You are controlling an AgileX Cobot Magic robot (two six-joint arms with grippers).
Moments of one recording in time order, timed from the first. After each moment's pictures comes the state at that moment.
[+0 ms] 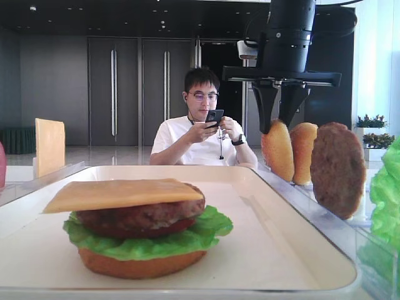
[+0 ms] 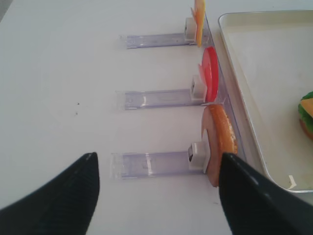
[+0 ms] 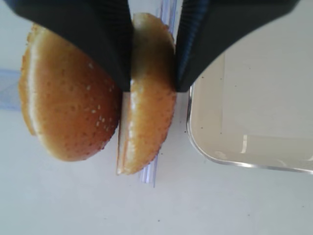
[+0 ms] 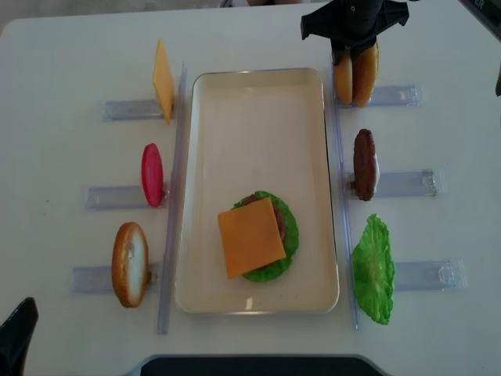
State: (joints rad) left arm 0.15 -0.02 -0.48 -0.11 1.12 0.16; right arm 0.40 2.17 -1.92 0.00 1.14 0.25
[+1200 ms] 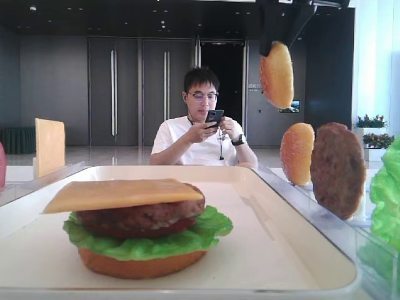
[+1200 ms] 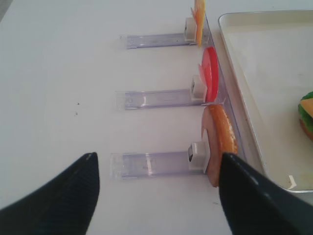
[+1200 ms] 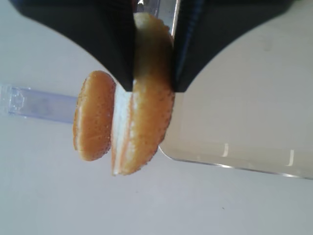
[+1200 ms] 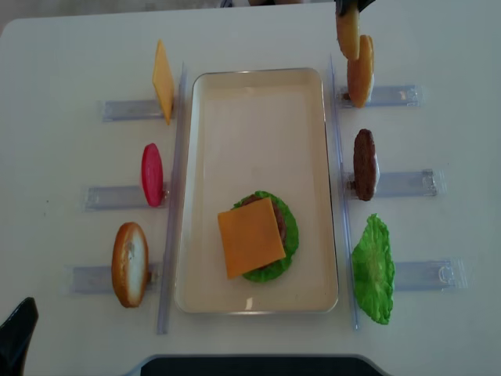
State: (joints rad) left arm 0.15 -0.02 -0.48 -0.11 1.12 0.16; right arm 0.43 1.96 -1.94 0.01 1.22 0.24
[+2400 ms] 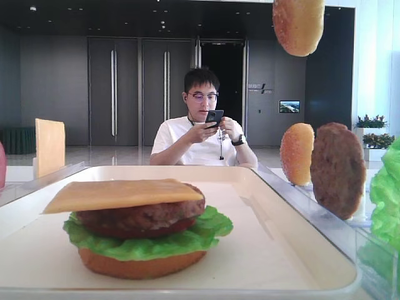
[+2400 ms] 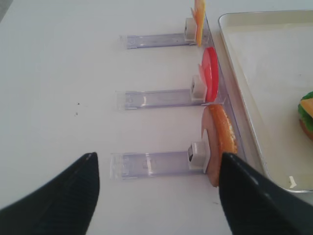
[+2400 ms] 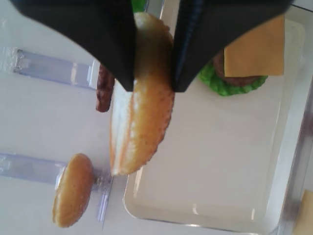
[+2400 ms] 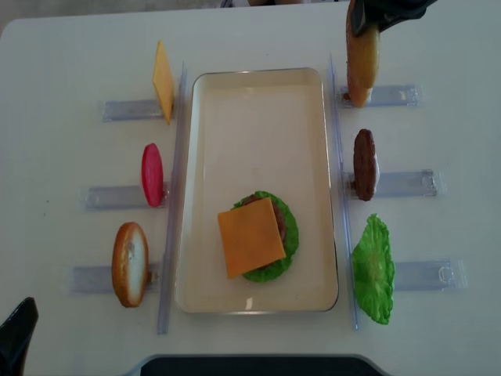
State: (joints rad) left arm 0.15 -0.02 -0.48 -0.11 1.12 0.16; right arm 0.54 1.58 -1.60 0.04 1.23 0.30
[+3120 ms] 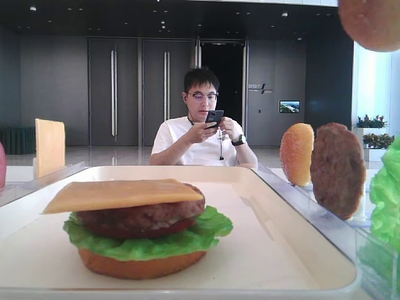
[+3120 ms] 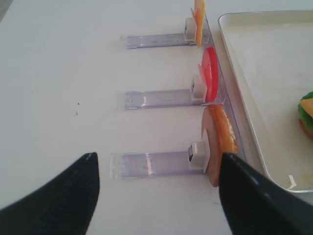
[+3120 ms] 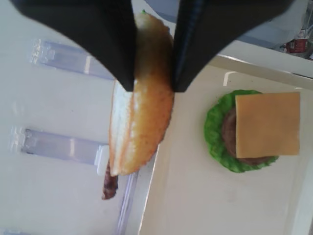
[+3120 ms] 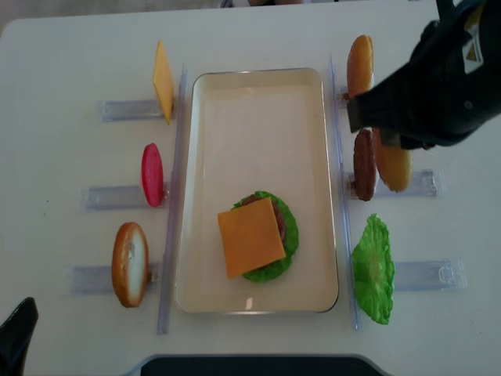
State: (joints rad) left arm 0.15 -0.02 -0.48 -0.11 1.12 0.16; right arm 0.70 1.25 -1.23 -0.04 1.23 0.46
